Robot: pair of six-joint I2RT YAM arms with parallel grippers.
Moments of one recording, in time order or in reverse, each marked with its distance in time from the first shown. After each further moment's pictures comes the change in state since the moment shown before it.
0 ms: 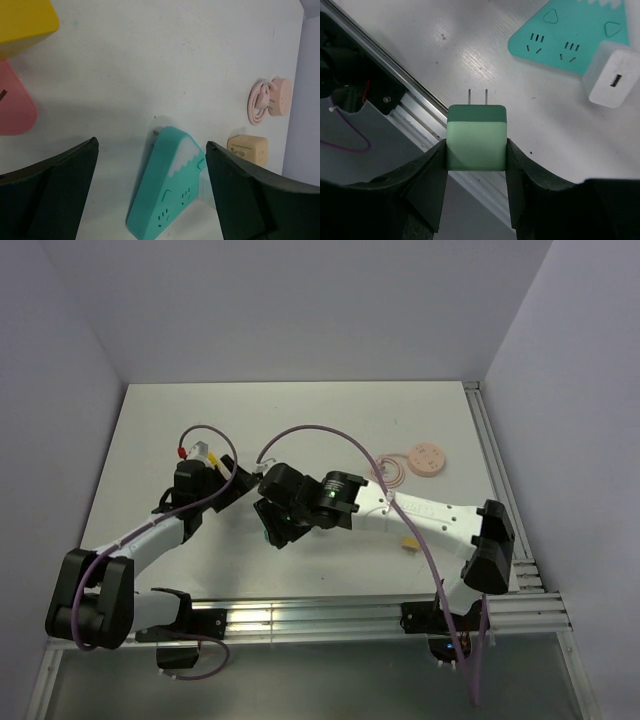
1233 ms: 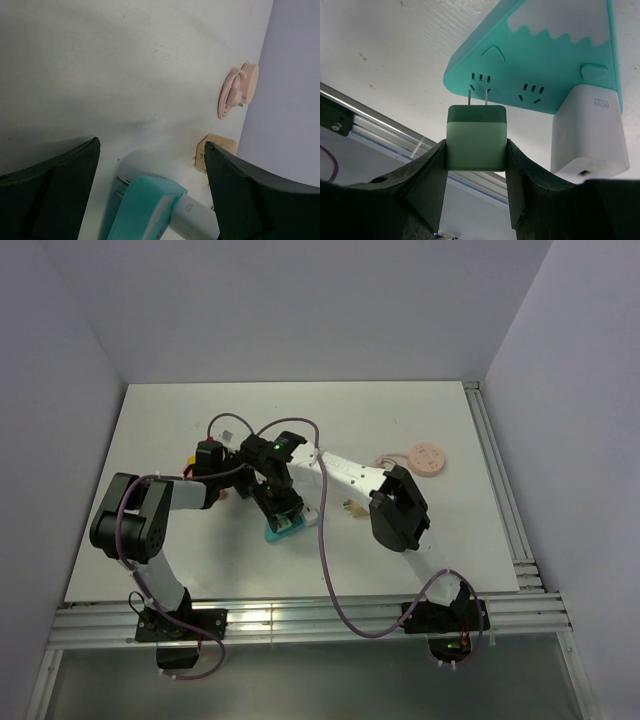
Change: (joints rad) left arm 0.010 0.505 0.236 0.219 0.282 -0.151; right arm -0.227 0.602 0.512 -0.375 -0.243 -0.109
